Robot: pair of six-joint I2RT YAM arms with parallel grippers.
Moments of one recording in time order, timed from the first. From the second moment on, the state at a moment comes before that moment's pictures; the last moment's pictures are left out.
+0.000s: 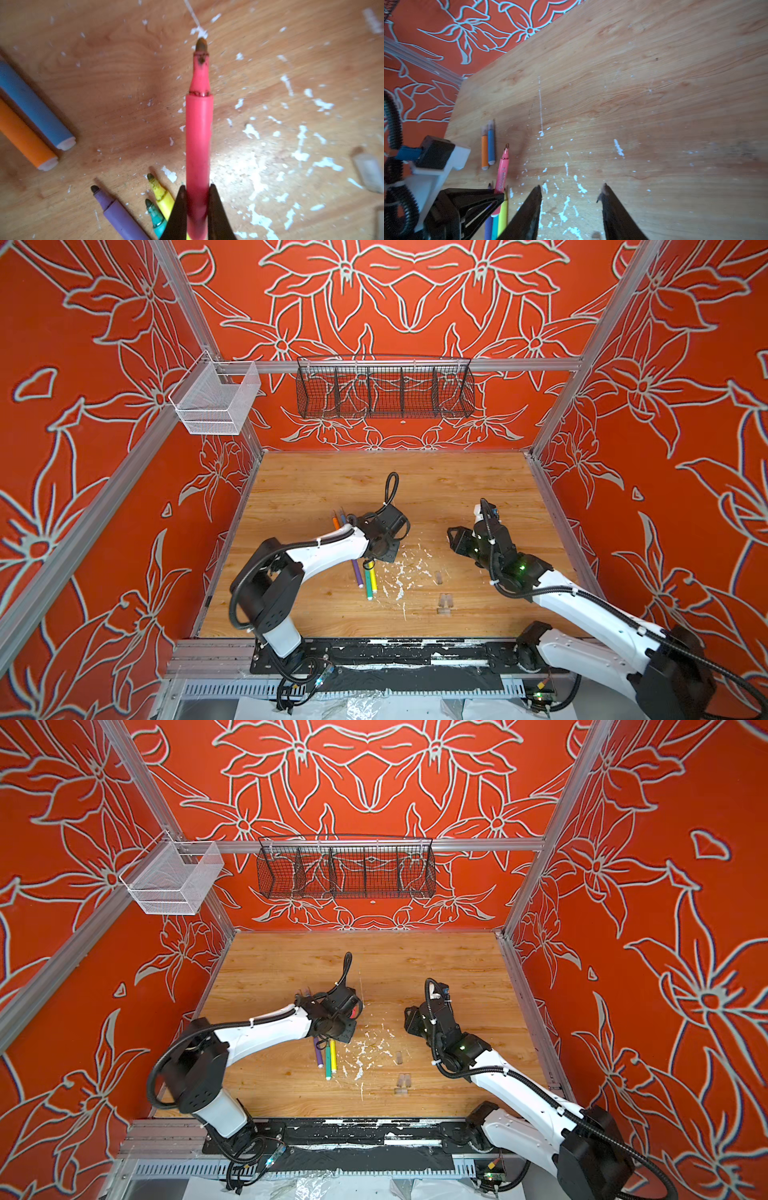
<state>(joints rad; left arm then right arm) -0.74 1.61 1.07 -0.58 -0.16 -0.37 0.64 1.02 0.60 -0.17 0.19 0.82</state>
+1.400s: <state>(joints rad) -0.87 1.24 0.78 -0.21 0.02 -0.21 0.81 1.21 0.61 0.22 -0.05 1.00</state>
